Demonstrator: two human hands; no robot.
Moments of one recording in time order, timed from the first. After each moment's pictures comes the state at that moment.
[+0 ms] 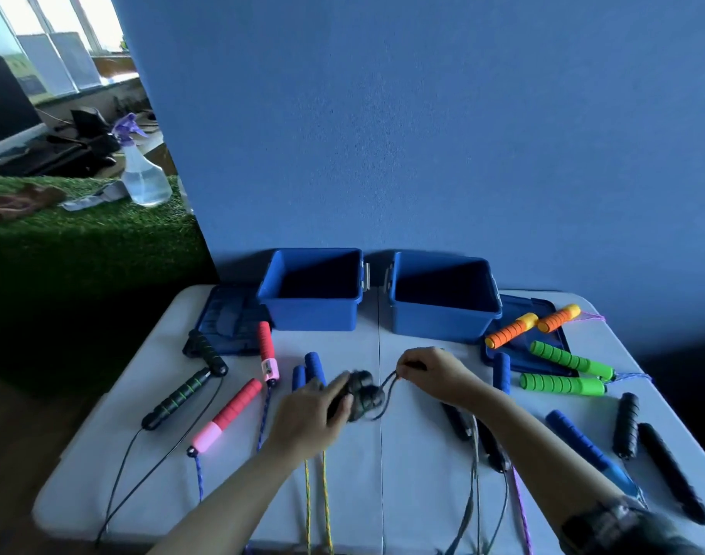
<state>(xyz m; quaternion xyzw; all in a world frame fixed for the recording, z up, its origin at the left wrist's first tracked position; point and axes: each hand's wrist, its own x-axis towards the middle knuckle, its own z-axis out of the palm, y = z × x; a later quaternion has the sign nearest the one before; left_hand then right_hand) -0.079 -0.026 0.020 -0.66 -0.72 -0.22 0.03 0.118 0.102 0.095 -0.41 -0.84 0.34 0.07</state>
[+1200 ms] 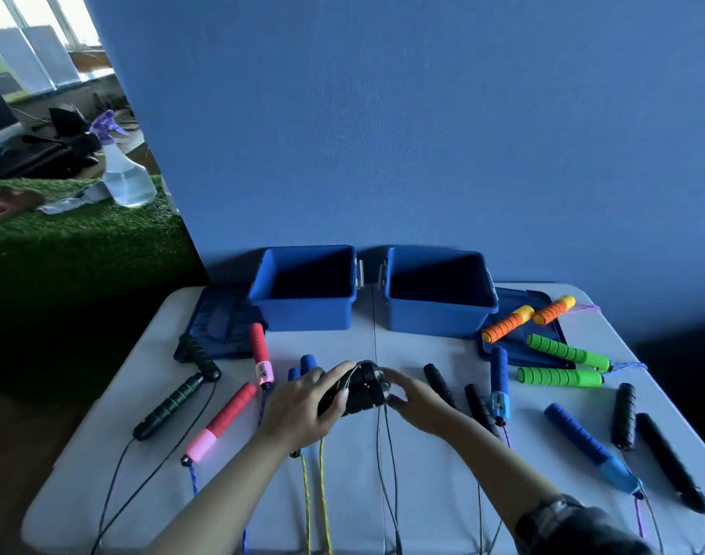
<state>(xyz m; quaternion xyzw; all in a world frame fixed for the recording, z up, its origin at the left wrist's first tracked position) -0.092 -0.014 0.033 -0.70 -0.67 -0.25 0.01 0.105 0.095 0.020 -0.41 -0.81 0.42 0.05</state>
